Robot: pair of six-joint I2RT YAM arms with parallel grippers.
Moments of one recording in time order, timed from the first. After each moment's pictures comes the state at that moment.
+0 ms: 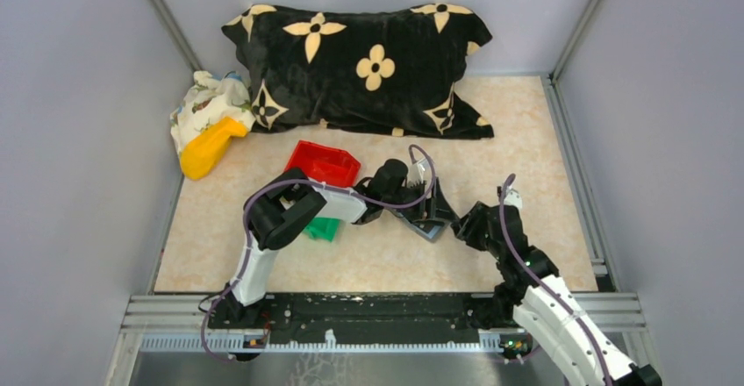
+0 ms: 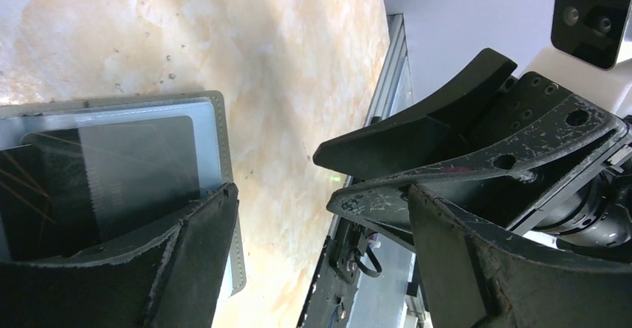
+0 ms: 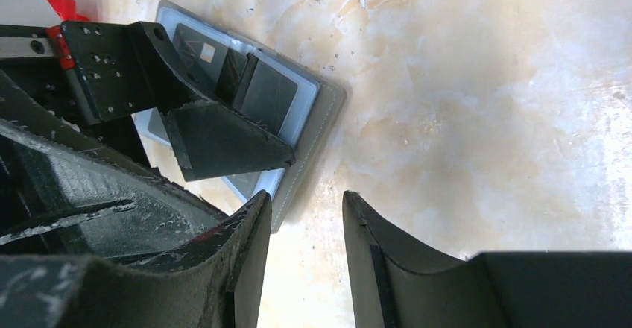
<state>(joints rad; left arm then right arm) -0.93 2.12 1.12 0.63 0.58 -1.03 0.40 0.48 0.23 -0.38 0.06 0.78</state>
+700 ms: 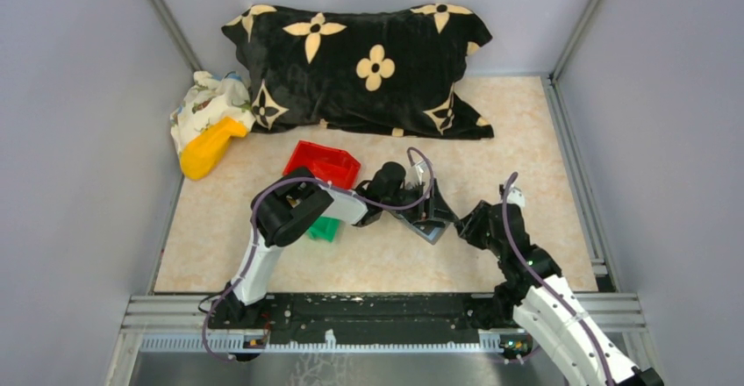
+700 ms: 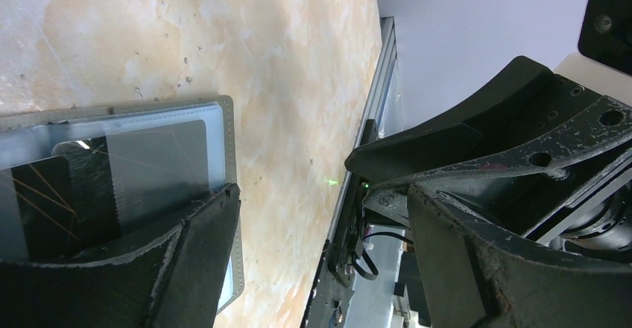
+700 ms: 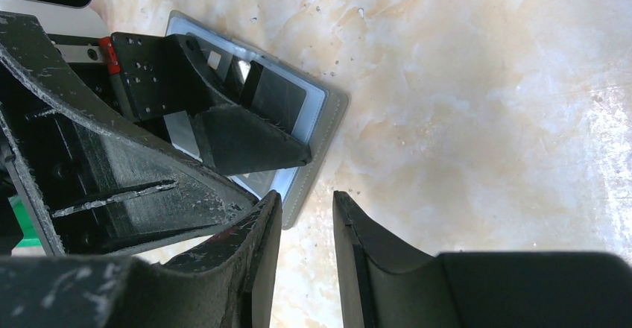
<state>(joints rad) -0.92 2.18 1.11 0.74 0.61 -1.09 0.40 0.46 0.28 -0.45 0.08 0.78</state>
